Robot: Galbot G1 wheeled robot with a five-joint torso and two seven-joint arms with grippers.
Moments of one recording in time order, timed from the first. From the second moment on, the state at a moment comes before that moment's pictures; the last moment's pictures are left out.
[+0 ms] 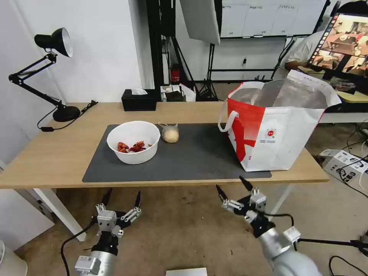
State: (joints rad) left arm 1.79 -1.24 -0.46 -2.11 -0.16 -0.30 -0.13; right arm -1.57 0.98 0.29 2.00 0.48 0.29 -0.03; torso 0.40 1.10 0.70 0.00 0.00
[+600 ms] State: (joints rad) left arm 1.79 -1.25 -0.45 -2.07 -0.13 -0.31 -0.13; right arm -1.52 1.00 0.25 1.97 0.47 0.27 -0.02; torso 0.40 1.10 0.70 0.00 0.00
